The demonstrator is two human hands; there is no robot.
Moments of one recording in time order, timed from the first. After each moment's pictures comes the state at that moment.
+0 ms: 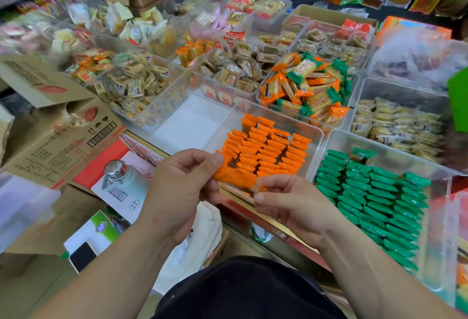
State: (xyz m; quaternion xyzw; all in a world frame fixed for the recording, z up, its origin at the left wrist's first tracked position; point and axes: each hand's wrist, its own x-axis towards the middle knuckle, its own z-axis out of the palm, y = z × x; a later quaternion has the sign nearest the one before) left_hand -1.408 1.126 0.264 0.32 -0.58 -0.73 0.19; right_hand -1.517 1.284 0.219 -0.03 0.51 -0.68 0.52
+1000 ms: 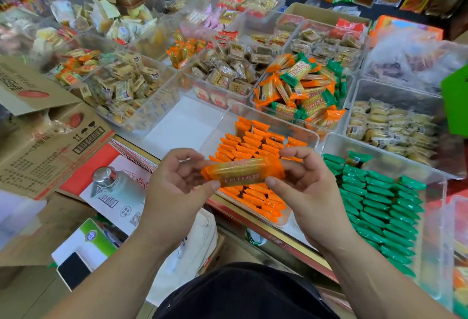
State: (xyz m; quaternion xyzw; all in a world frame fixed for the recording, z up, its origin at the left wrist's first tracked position) left_hand -1.419 1.109 0.237 0.27 -0.70 -0.63 0.22; right_hand -1.536 1.285 0.213 -0.19 0.62 -0.73 0.22
